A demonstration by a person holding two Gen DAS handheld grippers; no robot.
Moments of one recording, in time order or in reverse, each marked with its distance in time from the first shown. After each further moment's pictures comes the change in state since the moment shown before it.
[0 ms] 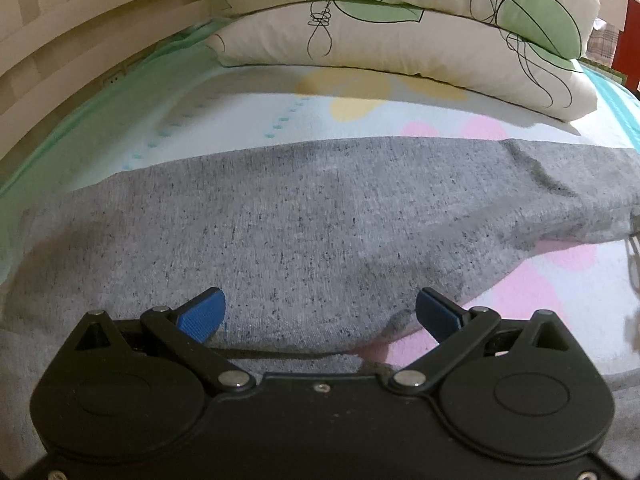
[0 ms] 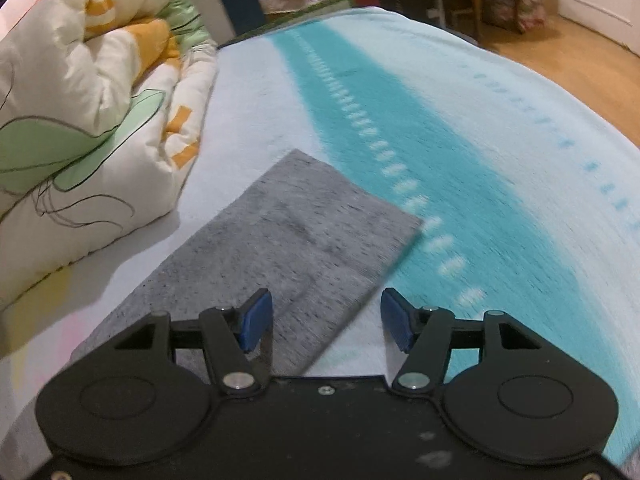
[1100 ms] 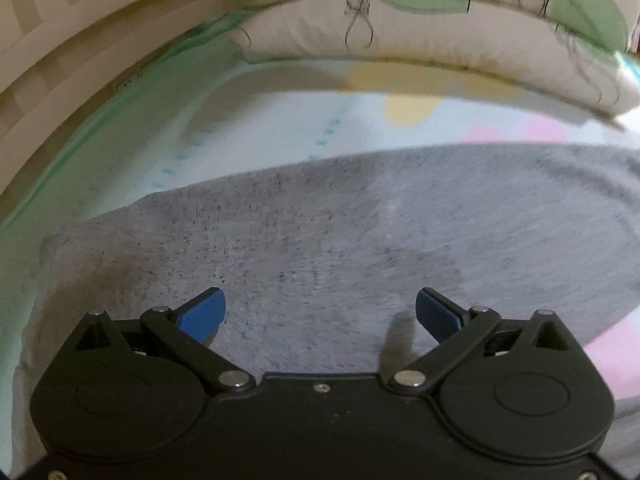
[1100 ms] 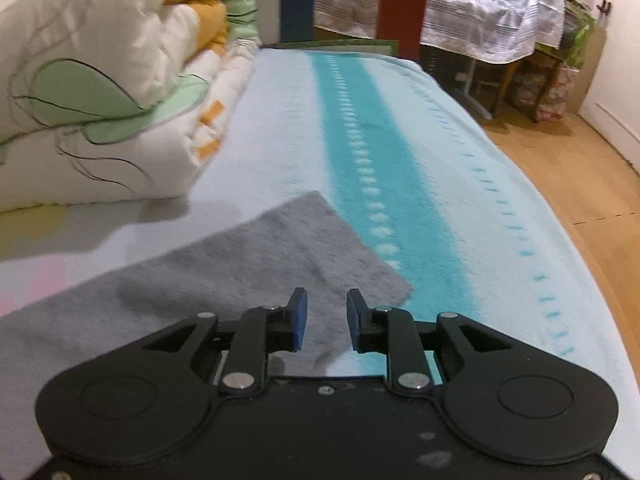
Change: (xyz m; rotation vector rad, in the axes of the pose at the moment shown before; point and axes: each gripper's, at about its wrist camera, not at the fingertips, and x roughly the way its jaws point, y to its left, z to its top) left arm 0.037 0.044 0.027 0.054 0.058 0.070; right arm -0.045 0.028 0.018 -0.308 -0.033 -0.106
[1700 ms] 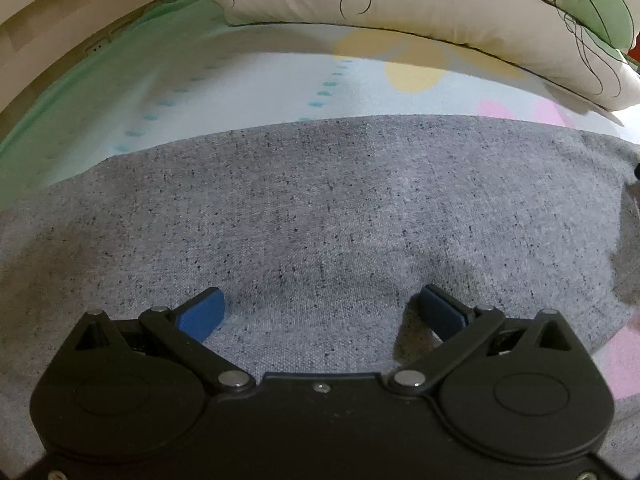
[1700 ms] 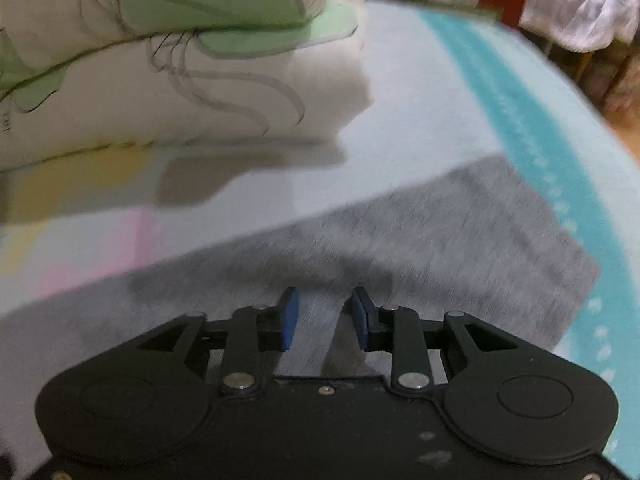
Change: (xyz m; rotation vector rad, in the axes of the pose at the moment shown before) left arm 0.034 0.017 -0.010 -0.036 0.038 -0.119; right arm 0.050 0.119 -0.016 -0.076 0.091 0.094
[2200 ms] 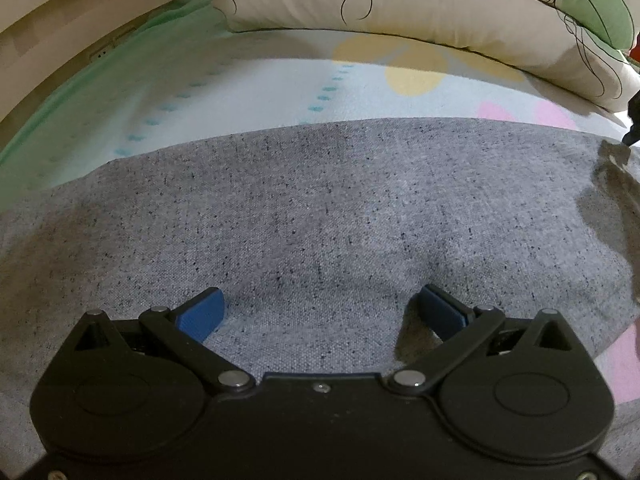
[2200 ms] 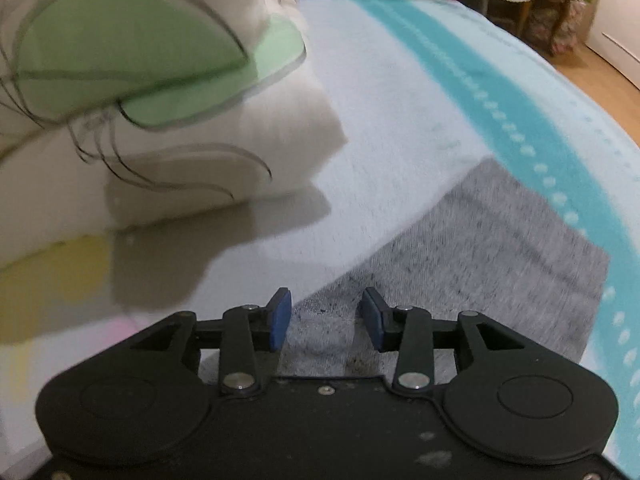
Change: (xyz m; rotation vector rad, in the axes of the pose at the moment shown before) left arm -0.002 -0.002 -0.005 0.002 -0.020 0.012; right arm 0.023 0.012 0.042 0.235 0.045 -0.081
